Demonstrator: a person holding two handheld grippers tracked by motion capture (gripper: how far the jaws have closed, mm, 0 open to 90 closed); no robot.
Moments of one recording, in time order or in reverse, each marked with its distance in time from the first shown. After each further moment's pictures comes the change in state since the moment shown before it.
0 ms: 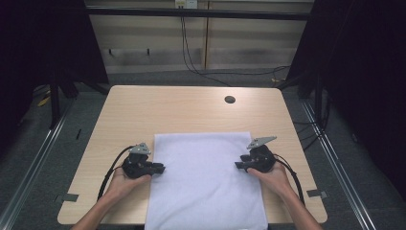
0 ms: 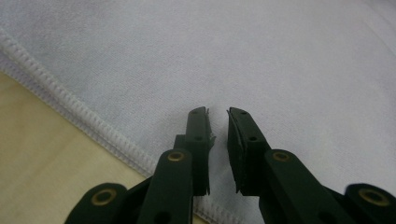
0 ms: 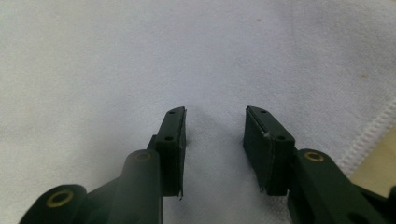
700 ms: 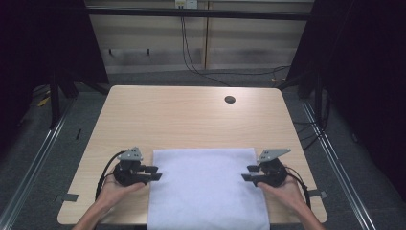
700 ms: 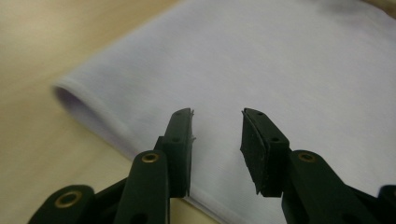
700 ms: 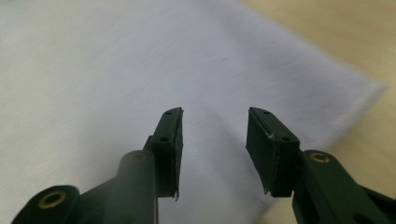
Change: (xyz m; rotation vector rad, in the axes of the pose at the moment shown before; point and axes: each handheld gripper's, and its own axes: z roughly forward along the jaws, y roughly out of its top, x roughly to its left) left arm -0.008 0.001 -0.029 -0.072 -0.001 0.007; right arm 0.022 -0.024 -0.042 -0.051 0.020 -0.040
